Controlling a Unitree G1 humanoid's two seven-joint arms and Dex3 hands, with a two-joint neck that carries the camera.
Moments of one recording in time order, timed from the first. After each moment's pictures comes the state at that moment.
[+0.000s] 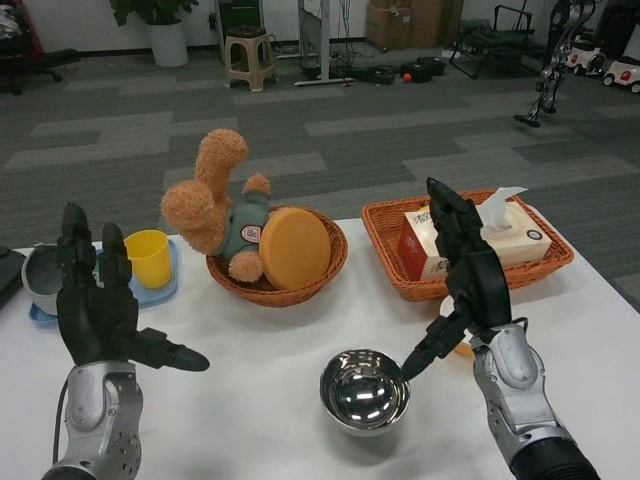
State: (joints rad) left arm -0.38 0.25 -0.28 0.70 -0.73 -1.04 0.09; right arm -0.30 -0.30 0.04 0.45 0.32 -0.73 0.06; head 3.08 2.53
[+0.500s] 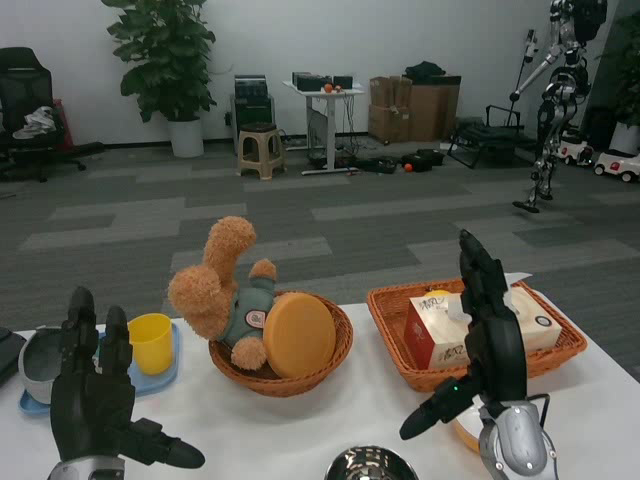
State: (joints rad) left arm -0.38 0.25 -0.28 0.70 -0.72 -1.04 0.09; right arm -0.35 -0.28 0.02 0.47 0.17 -0.83 -0.18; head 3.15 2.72
